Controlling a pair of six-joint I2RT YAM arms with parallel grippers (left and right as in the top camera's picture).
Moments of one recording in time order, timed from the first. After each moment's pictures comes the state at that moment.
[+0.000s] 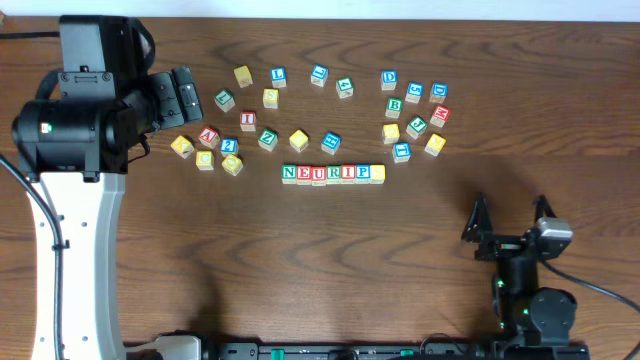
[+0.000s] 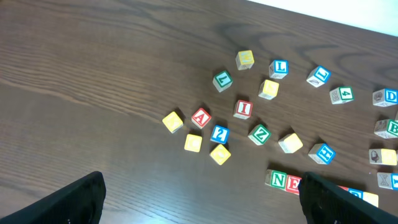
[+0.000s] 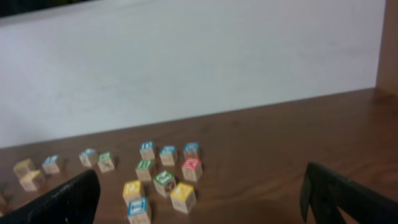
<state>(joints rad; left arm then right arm) -0.01 1.45 1.80 -1.23 -0.08 -0.22 0.00 0.04 0.07 0.02 0.02 0.17</state>
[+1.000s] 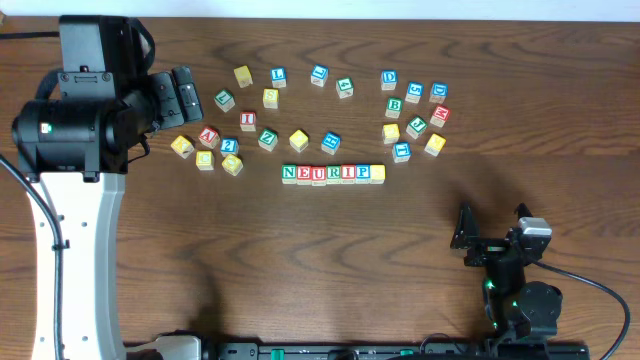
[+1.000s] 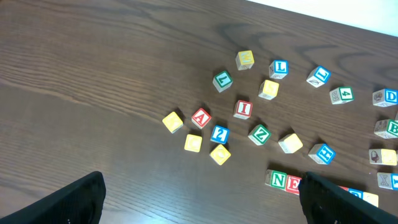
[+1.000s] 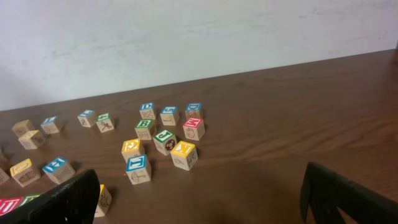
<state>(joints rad) -0.01 1.45 1.80 -1.23 -0.08 -0.22 0.00 0.02 0.01 -0.07 -0.02 0.17</state>
